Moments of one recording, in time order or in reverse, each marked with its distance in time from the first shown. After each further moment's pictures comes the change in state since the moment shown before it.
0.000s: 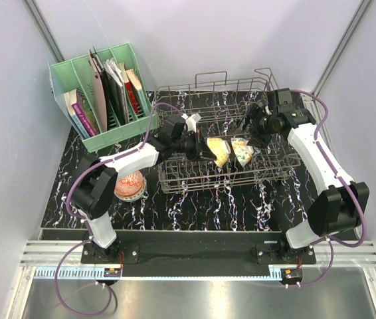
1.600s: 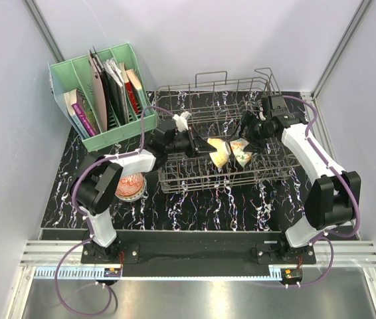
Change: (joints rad) left arm 0.062 0.042 -0.155 0.445 0.002 -0.217; right arm 0.000 0.064 -0.083 0.077 -0.059 -0.064
